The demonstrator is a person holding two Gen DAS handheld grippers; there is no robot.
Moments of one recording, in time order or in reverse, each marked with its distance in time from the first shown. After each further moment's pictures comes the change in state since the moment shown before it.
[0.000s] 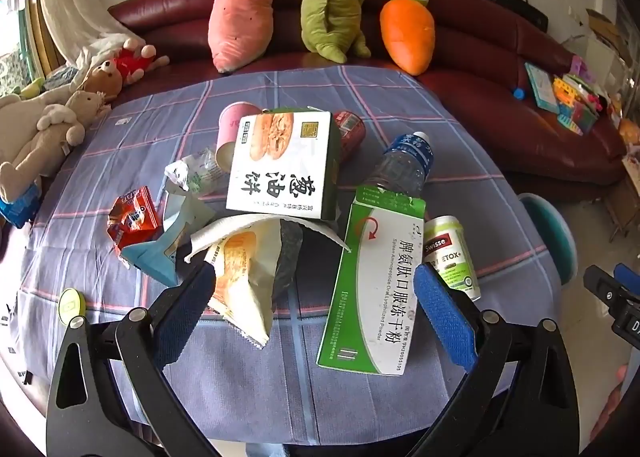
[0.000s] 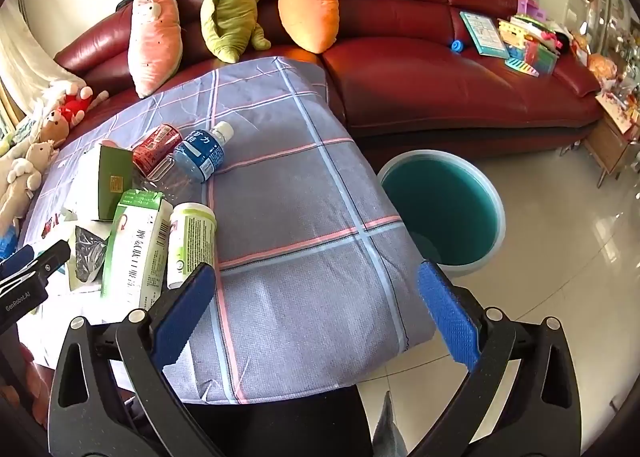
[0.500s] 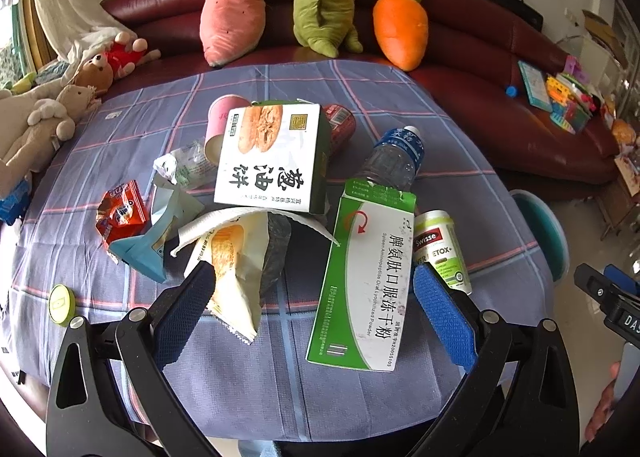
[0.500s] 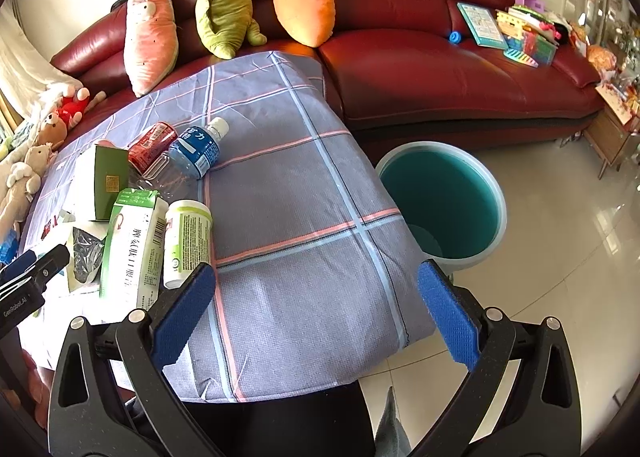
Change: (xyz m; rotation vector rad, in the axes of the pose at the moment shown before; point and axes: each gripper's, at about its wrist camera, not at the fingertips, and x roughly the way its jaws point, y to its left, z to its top) left arm 0.004 -0.002 -0.002 -0.002 0.024 -0.040; right arm 0.005 -0.007 0.000 0.024 0.027 0.009
